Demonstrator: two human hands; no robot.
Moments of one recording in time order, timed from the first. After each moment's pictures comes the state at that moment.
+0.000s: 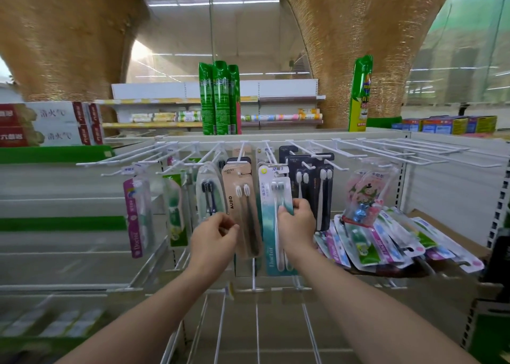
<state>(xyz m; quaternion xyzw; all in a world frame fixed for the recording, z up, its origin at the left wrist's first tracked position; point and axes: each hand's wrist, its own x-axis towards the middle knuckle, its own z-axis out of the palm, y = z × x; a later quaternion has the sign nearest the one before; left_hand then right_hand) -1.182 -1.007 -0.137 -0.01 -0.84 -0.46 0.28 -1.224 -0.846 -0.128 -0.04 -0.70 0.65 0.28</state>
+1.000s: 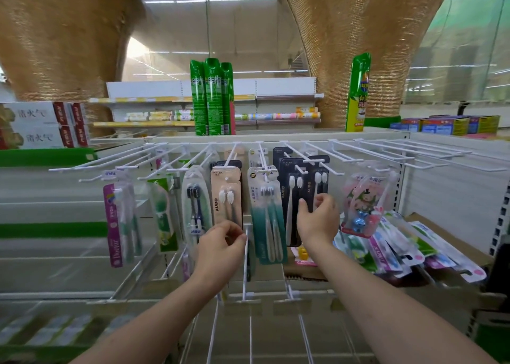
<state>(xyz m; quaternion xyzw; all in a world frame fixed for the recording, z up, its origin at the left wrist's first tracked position) -1.194 -0.976 -0.139 -0.03 -0.85 -0.48 0.23 -1.272 -0.785 -0.126 -0.13 -0.77 0.51 0.36</state>
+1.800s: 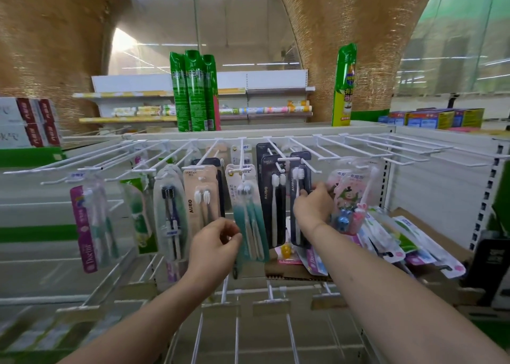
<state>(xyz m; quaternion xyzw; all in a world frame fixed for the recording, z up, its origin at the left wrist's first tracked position) -1.200 -0.943 -0.137 -0.05 -0.85 -0.47 0.22 -1.294 -0.746 -0.101 -0.18 -0.77 0.52 0.31</state>
